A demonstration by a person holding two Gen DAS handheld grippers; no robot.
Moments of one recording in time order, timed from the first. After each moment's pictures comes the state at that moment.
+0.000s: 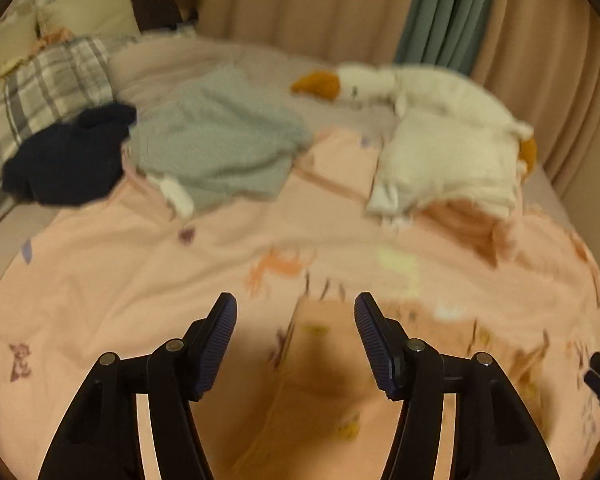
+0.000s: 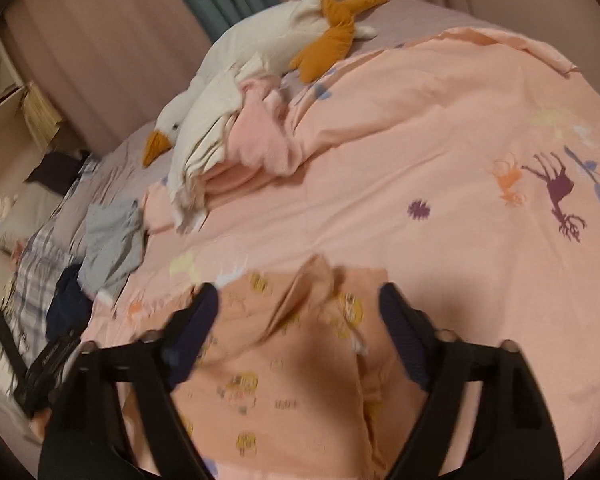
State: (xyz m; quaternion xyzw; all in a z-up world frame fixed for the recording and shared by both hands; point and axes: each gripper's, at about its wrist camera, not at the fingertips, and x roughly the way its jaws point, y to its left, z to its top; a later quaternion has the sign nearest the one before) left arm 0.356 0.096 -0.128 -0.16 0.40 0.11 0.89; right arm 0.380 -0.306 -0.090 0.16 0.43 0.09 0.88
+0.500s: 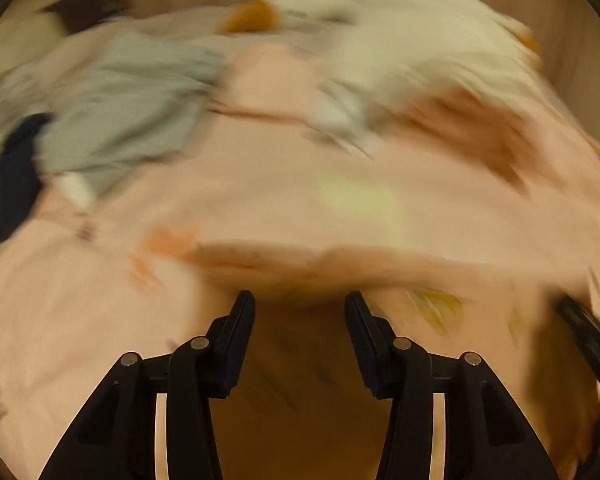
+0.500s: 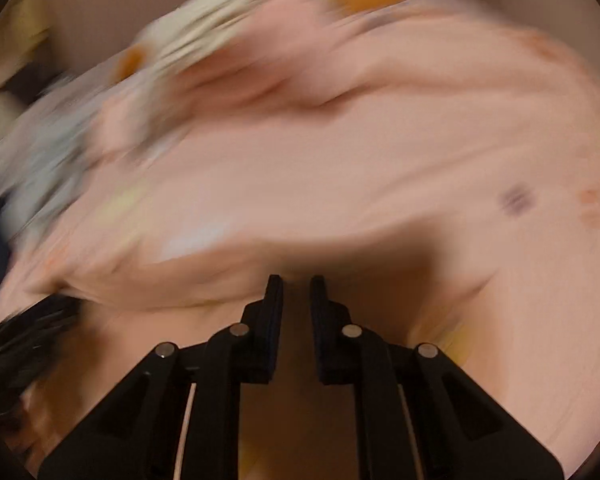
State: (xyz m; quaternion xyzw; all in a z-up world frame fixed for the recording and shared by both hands) left arm 0.466 0.036 -0.187 -0.06 0.46 0.14 0.88; right arm 0.471 -0.217 -0.184 0.03 0.45 -0.01 0.89
